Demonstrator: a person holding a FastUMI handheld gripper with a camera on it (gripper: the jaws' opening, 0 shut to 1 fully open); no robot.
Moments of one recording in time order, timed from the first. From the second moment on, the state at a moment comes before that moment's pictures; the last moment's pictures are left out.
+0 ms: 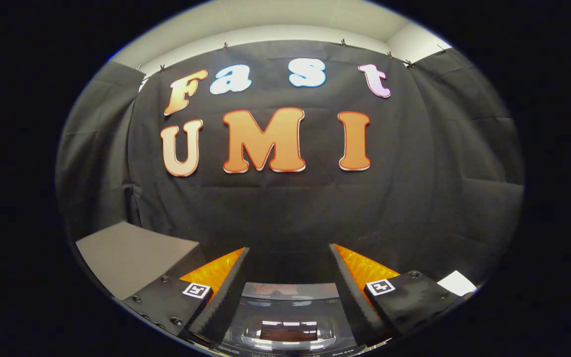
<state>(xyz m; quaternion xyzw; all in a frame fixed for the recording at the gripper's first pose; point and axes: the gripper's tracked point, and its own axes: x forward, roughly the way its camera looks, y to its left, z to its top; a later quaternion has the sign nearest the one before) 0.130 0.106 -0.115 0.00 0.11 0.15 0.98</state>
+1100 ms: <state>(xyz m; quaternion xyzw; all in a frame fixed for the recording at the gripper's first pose) 0.067 0.021 0.054 0.03 -0.01 0.15 0.99</state>
